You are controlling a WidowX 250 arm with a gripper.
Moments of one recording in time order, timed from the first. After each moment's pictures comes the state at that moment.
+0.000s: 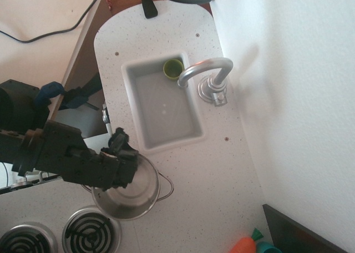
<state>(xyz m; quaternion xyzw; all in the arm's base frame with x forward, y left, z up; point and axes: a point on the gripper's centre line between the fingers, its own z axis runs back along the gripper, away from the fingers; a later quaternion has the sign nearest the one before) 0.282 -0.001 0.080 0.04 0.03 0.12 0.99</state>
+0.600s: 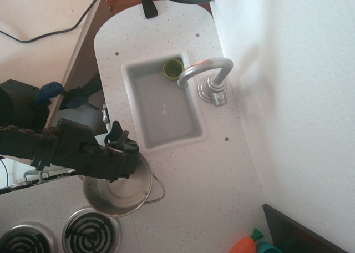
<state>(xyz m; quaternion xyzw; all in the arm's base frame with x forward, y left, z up) 0.274 0.008 0.061 0.06 0.06 0.16 0.98</state>
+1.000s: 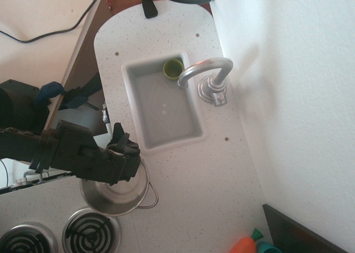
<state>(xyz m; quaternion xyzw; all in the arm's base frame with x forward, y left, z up) 0.279 0.008 0.065 0.06 0.05 0.15 0.98</state>
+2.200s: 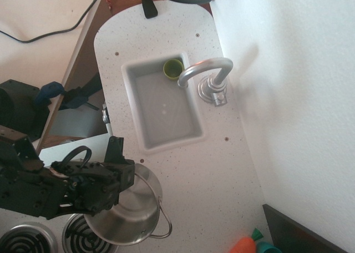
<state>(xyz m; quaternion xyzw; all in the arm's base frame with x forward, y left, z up) 0.311 -0.020 0.147 0.03 -0.14 0.10 0.98</state>
